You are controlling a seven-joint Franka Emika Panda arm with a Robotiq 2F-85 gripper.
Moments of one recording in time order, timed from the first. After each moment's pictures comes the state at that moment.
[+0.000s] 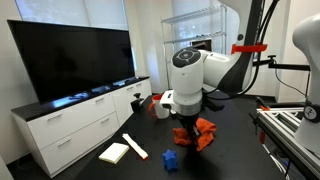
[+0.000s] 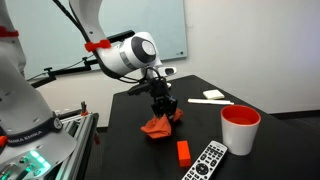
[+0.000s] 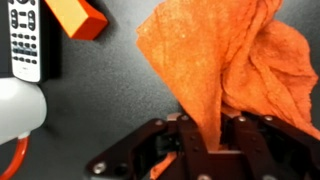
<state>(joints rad) 0.24 0.27 -0.27 -2.58 -1.00 2.73 0.36</state>
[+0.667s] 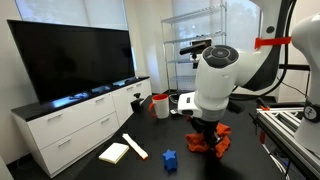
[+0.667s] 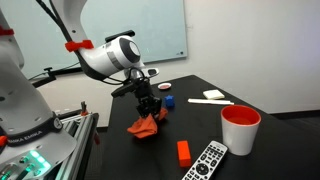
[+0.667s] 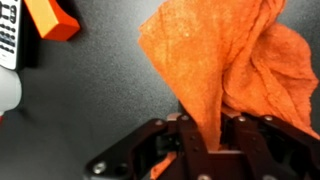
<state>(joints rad) 0.31 0.18 -0.27 -2.71 -1.21 2.73 0.48</state>
